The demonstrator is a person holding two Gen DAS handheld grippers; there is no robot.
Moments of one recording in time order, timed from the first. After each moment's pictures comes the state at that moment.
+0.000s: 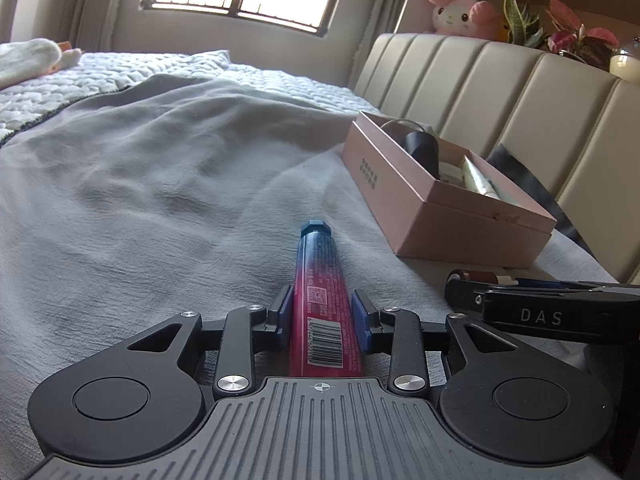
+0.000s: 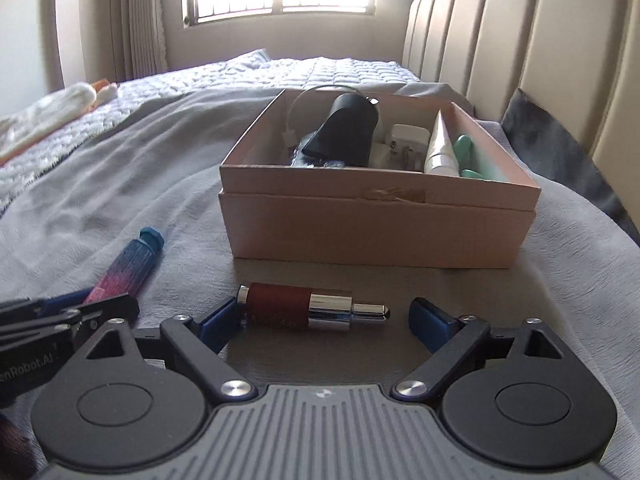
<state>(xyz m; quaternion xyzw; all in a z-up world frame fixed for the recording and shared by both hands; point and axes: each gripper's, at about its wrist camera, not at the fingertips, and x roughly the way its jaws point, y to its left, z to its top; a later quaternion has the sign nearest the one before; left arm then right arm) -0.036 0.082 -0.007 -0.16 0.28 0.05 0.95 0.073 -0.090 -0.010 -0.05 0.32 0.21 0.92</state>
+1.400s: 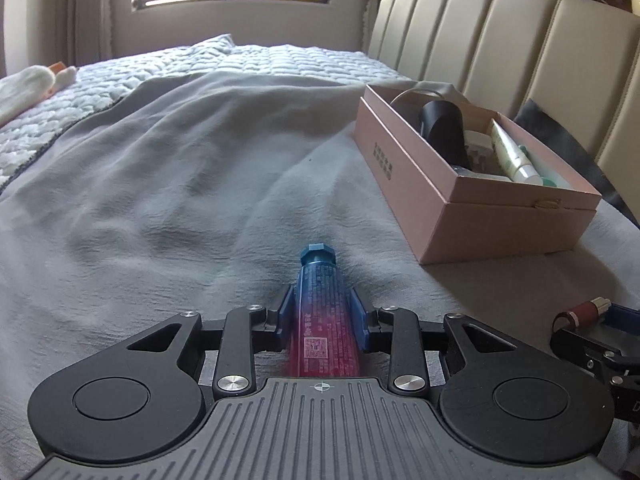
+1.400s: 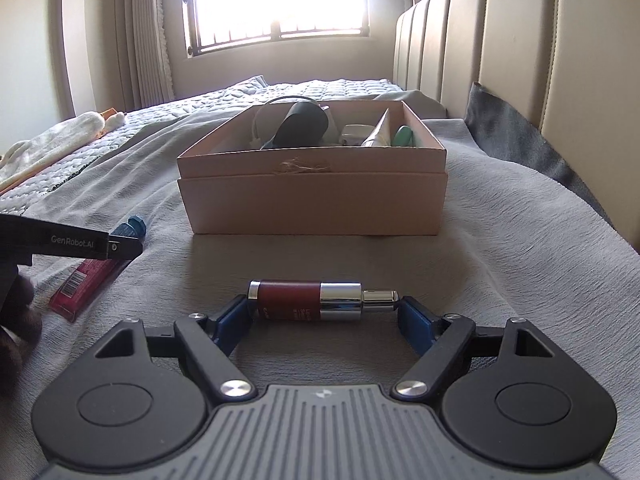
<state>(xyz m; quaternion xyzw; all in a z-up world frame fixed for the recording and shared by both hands) 0.011 0.069 0.003 -0.09 0.34 0.09 0.93 0.056 -0.160 -0.021 -0.02 0.30 0.23 0.93</state>
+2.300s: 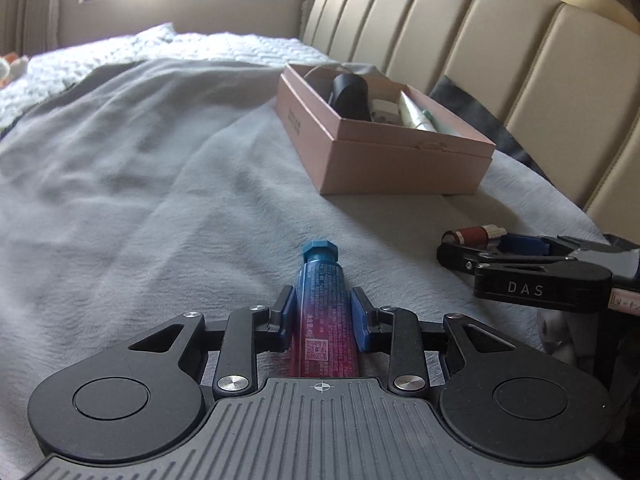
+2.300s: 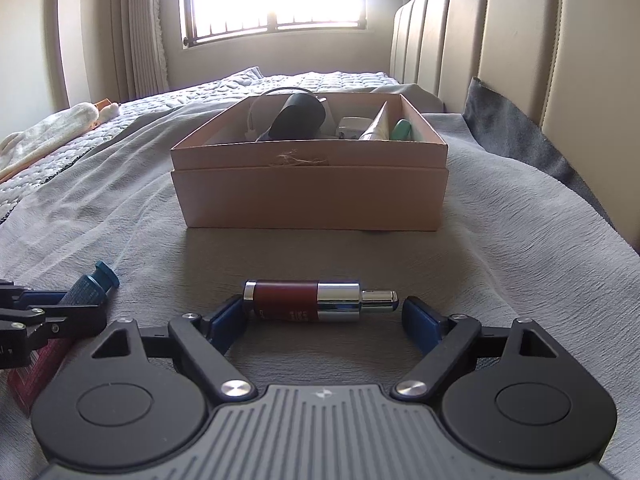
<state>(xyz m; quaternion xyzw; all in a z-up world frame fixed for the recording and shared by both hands) -0.046 0.042 0.011 -0.11 0.36 -0.01 0.93 0.061 -0.155 -0.023 -0.04 0.31 0.22 0.92</state>
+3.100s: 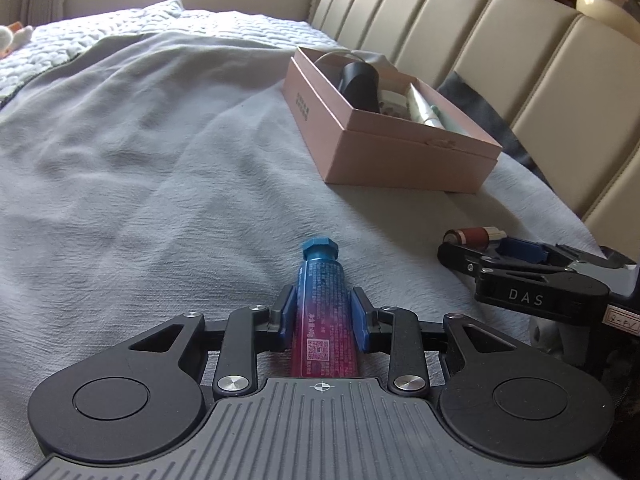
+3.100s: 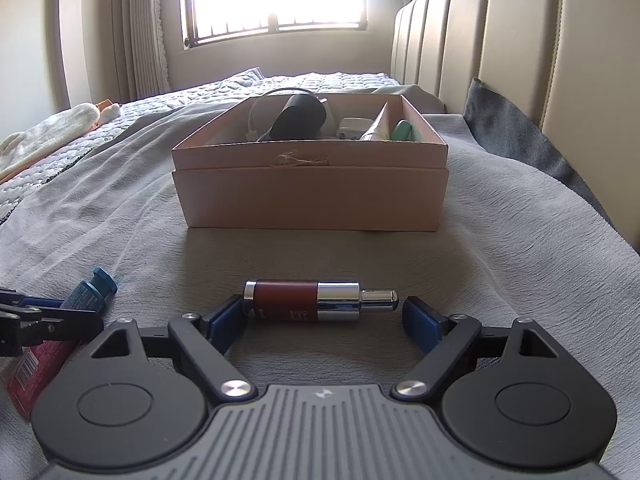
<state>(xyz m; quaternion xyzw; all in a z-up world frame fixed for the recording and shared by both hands) -0.044 0.046 0.010 -0.14 0.38 -0.01 0.92 0.061 -0.156 -0.023 -0.04 0.31 0.22 0.92</state>
